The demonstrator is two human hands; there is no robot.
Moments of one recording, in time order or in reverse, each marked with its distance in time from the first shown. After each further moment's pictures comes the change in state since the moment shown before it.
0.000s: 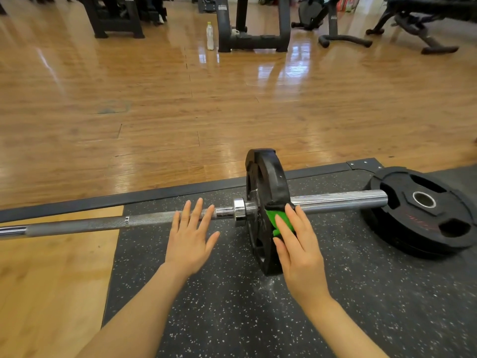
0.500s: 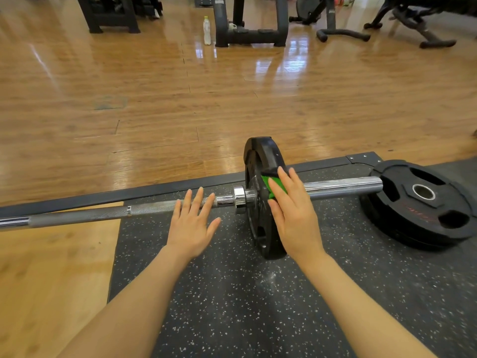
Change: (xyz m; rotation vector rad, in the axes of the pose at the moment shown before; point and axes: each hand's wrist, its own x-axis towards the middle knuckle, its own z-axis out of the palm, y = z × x) left_hand 0.016 -0.002 -0.011 -0.073 -0.079 0.015; right_hand 0.053 0.004 0.012 -0.020 -0.022 0.007
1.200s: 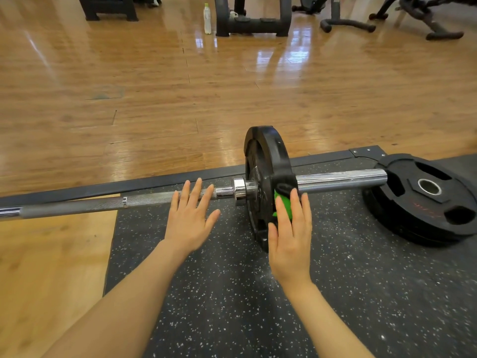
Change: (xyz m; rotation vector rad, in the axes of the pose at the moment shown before) left_hand 0.003 -0.003 0.007 -0.041 0.055 -0.002; right_hand -0.063 -0.007 0.037 -0.041 0.130 0.107
